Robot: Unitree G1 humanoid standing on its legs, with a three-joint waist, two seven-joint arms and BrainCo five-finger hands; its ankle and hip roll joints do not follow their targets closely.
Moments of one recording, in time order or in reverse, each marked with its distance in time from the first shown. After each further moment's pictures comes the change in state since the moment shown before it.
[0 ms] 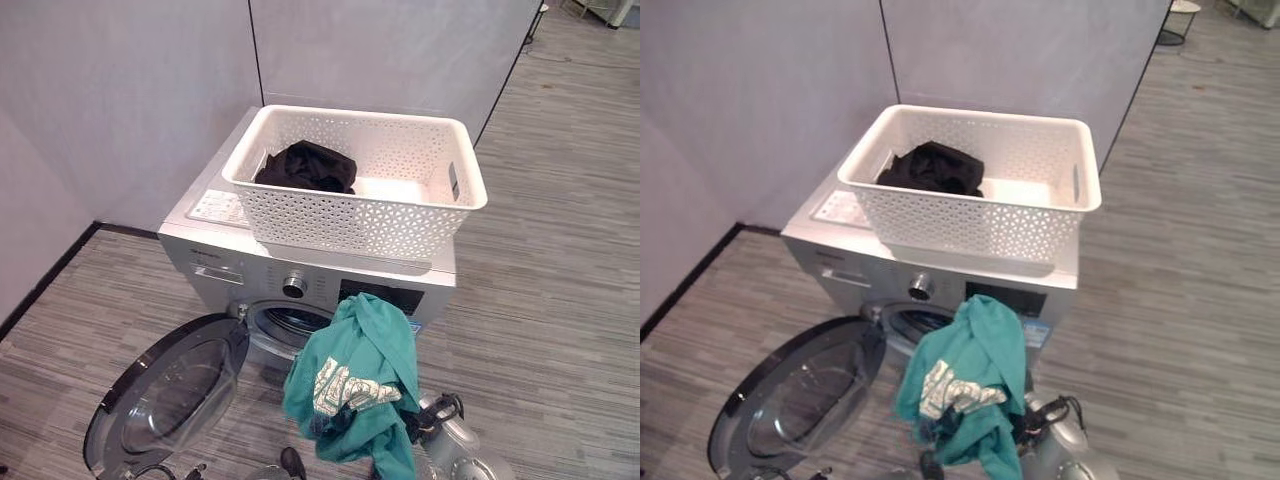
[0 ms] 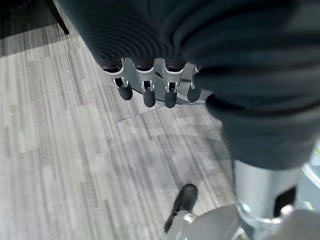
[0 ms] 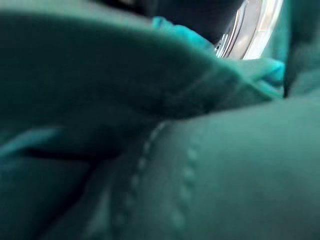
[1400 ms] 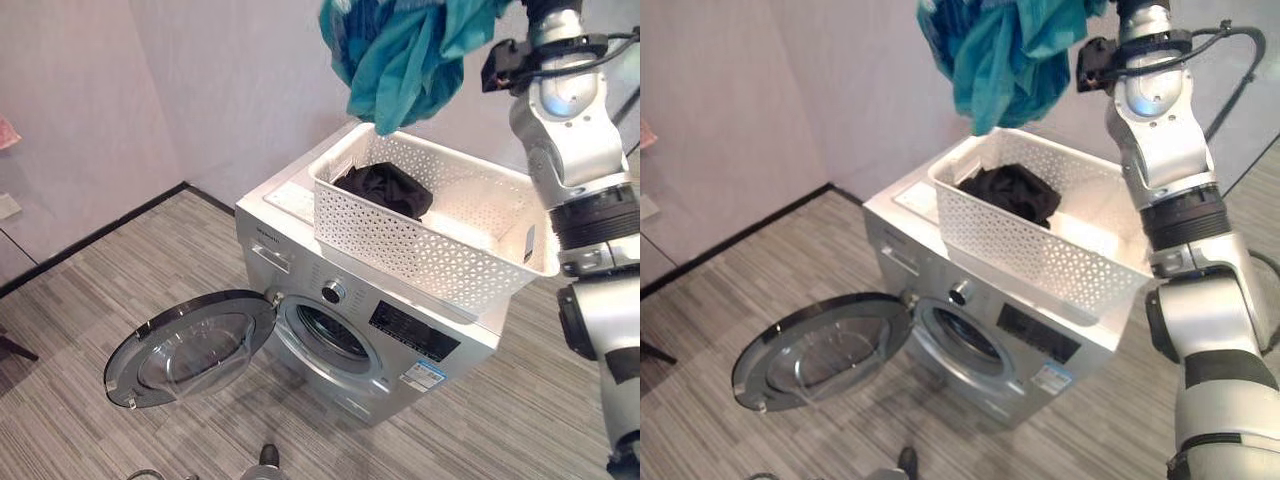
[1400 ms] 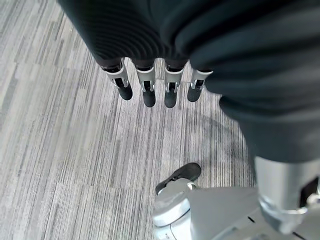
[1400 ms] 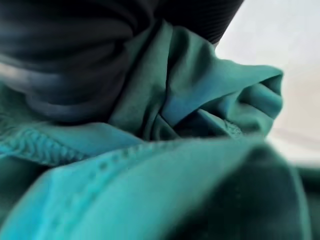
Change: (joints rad) left arm -0.056 0.016 -0.076 0.119 -0.158 0.007 -0.024; right arm -1.447 -0.229 -0.177 0.477 -0.475 -0.106 -0.488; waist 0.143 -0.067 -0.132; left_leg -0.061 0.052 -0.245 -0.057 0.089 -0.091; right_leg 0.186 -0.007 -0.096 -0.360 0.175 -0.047
